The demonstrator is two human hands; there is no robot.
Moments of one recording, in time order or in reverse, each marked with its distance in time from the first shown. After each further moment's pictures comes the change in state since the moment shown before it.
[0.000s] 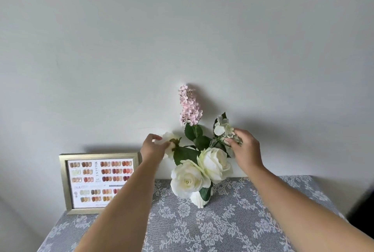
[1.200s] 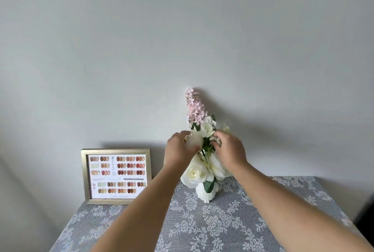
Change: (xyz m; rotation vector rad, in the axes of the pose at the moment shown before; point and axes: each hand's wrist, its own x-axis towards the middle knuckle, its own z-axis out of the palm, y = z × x) left_hand -0.088 0.030 -0.003 0.297 -0.034 0.484; right_hand -0.026 -0.072 0.011 -0.285 -0.173 -0.153
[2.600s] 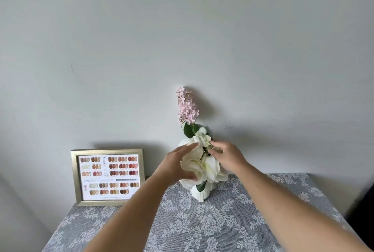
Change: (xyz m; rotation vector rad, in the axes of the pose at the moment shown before) left_hand -0.006 -0.047 0.017 0.029 -0.430 0.240; right_hand -0.005 0.047 0.012 0.214 -0.372 0.256
